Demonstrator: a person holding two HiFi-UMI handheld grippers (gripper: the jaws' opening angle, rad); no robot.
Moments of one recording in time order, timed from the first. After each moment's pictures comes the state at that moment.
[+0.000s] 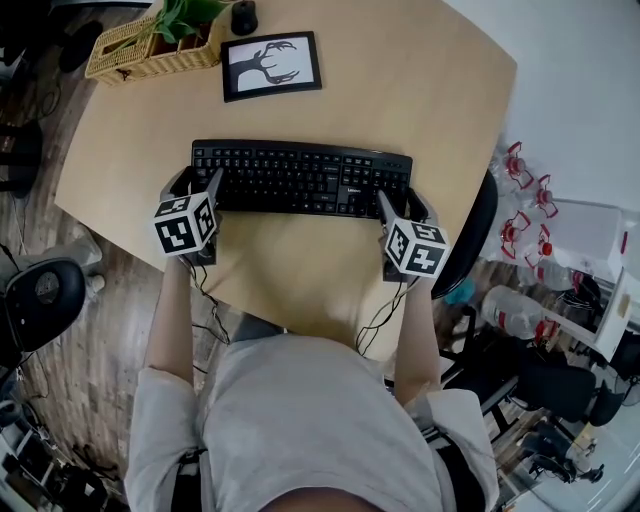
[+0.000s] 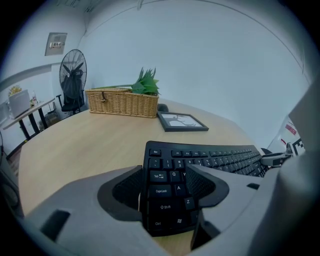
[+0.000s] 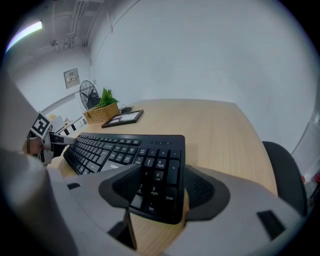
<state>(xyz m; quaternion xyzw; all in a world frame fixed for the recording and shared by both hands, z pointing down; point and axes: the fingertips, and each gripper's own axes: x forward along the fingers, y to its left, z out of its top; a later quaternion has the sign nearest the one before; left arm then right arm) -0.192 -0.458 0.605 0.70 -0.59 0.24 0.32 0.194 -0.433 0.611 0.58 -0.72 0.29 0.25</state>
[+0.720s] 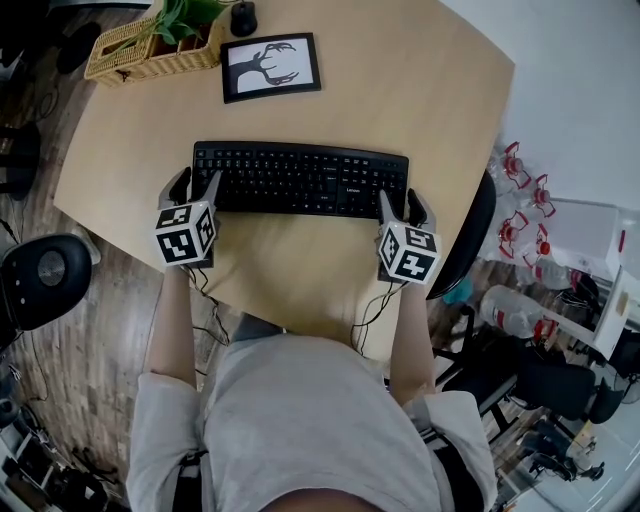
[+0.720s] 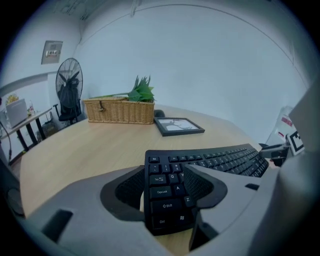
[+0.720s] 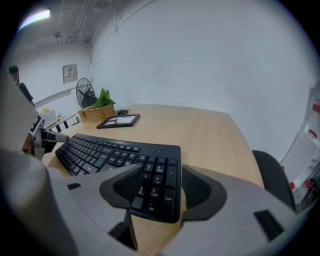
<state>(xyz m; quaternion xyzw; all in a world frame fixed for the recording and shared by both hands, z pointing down) -0.192 -0.455 0.595 0.72 -0.59 0.24 0.27 0.196 -0.432 0.599 0.61 -0.71 0.24 0.26</state>
